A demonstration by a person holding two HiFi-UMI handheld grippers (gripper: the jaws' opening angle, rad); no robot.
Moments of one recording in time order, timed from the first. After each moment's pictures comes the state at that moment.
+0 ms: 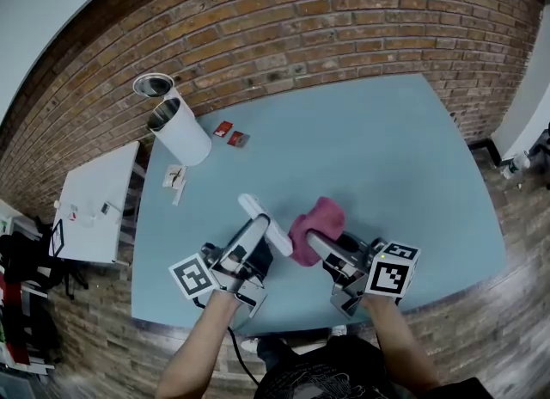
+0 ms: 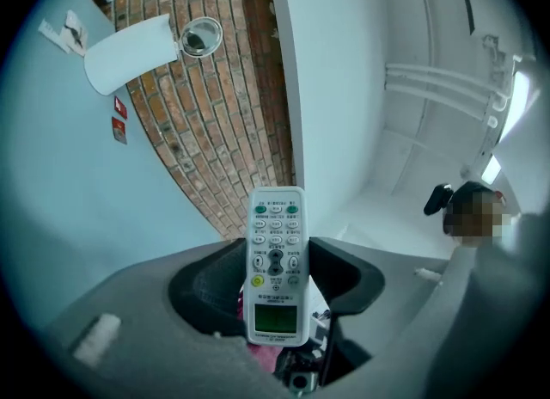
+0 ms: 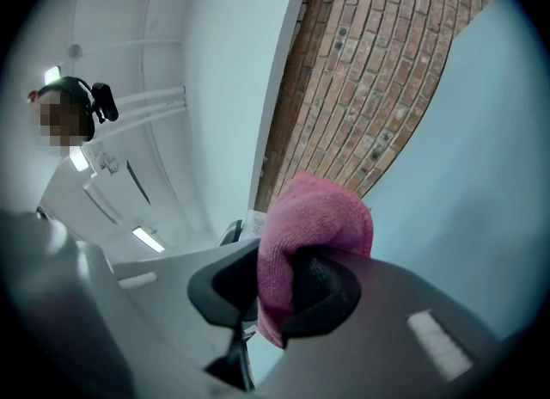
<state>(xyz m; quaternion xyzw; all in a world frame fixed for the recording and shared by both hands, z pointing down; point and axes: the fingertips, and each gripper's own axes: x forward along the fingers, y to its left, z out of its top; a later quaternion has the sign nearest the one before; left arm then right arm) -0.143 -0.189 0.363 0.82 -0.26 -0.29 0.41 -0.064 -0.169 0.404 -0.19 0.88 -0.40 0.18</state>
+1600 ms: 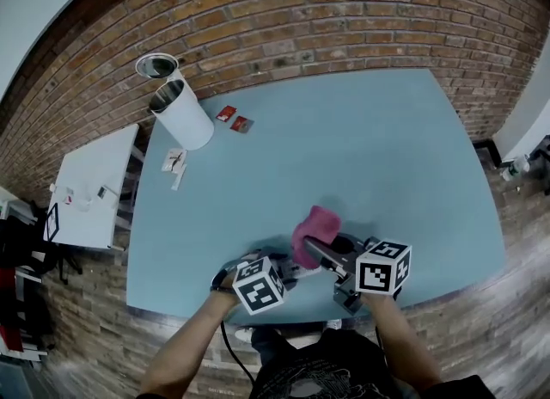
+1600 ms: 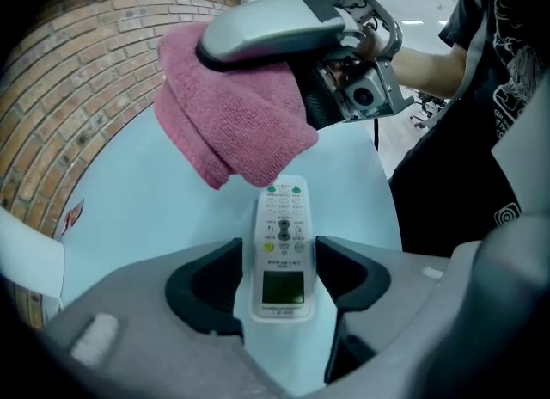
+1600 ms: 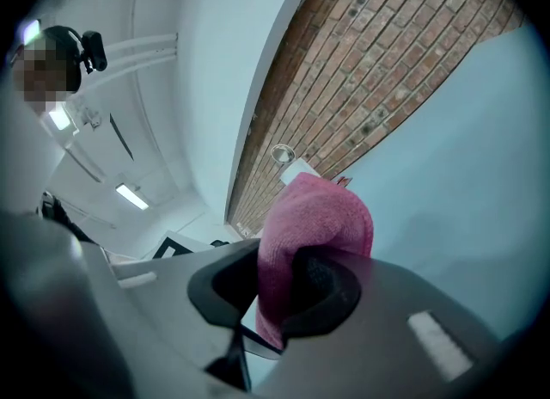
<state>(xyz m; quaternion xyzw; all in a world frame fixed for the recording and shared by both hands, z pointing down) -0.128 -0.087 0.591 0.82 -0.14 0.55 0.10 -0.090 -0.150 0.471 -0.20 0.90 -0.38 0.02</state>
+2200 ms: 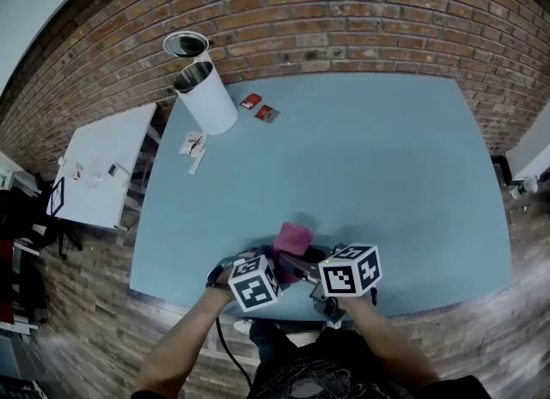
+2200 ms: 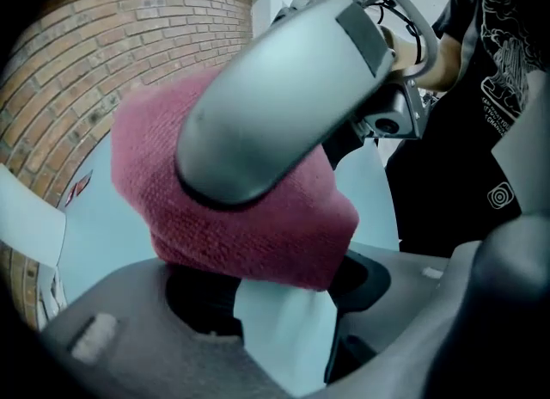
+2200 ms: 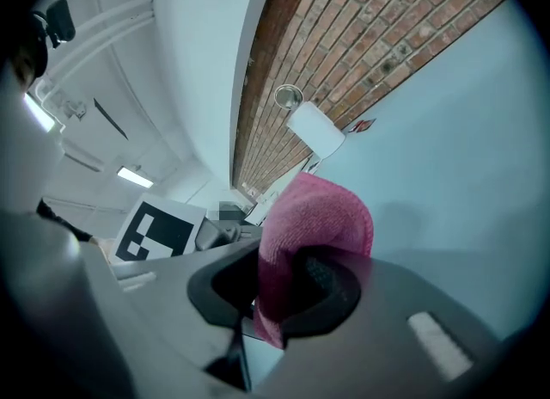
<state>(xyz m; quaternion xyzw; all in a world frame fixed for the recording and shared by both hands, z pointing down) -0.178 -0.073 0.598 0.81 -0.16 0.55 0.12 -0.192 -0.107 0.508 -0.12 0.89 -0.43 -0.10</state>
